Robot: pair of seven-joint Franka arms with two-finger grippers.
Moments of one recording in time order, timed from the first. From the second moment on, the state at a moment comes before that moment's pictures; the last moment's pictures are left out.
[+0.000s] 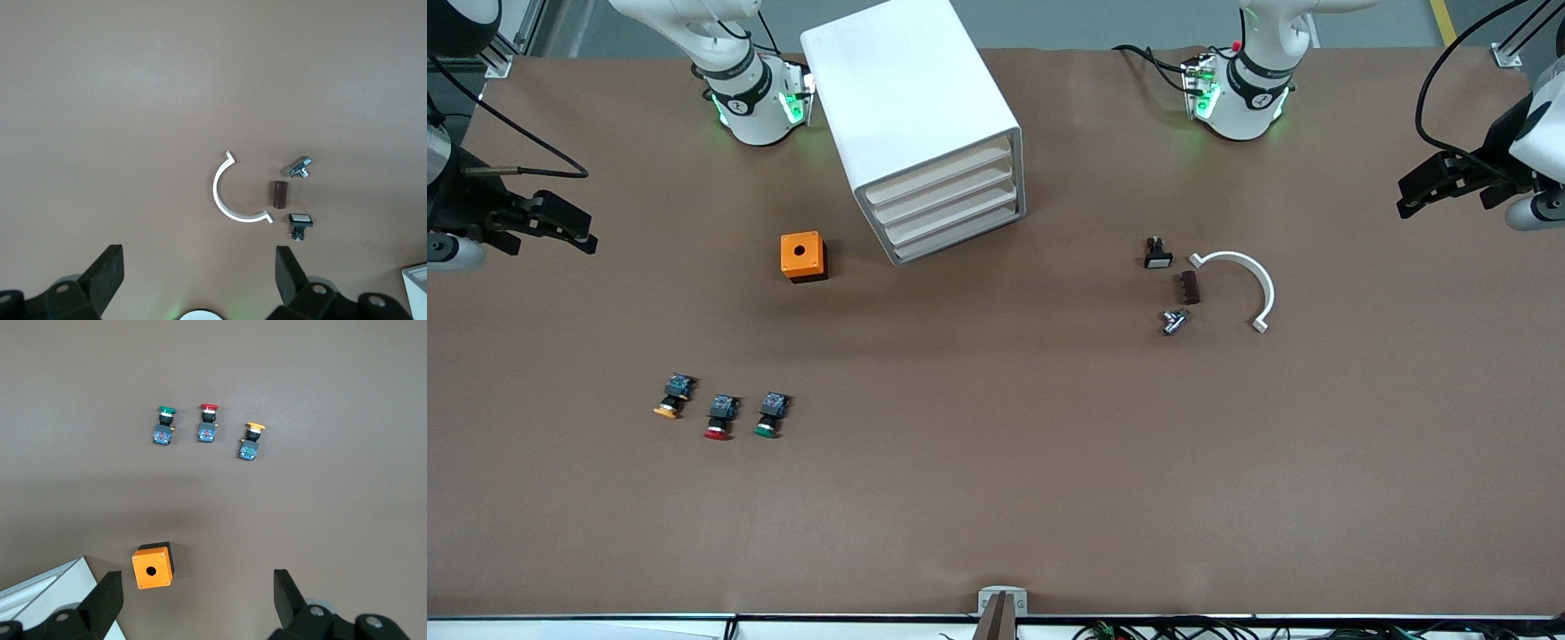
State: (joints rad) left arm 0.00 -0.06 -0.07 -1.59 0.04 1.49 -0.15; right arm -0.03 -0.02 0.03 -1.62 0.01 1.58 0.01
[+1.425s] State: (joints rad) left arm -0.12 0.27 -0.11 -1.59 -0.16 1.62 -0.50; right arm -0.03 0.00 0.02 -1.63 0.01 1.70 0.01
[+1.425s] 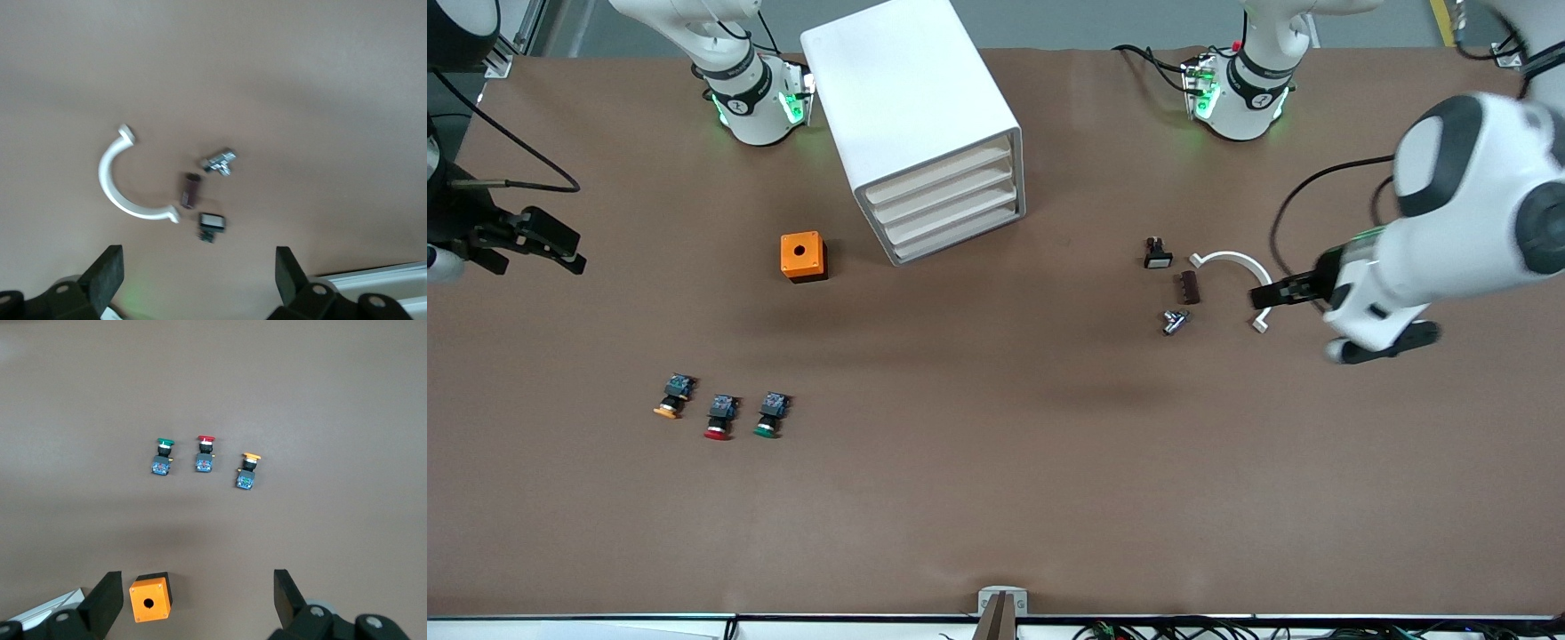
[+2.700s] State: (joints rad) left arm -0.55 0.61 -0.12 -1.42 -0.59 1.63 -2.00; right arm -0.10 0.48 0.01 -1.65 0.00 2.04 -0.01
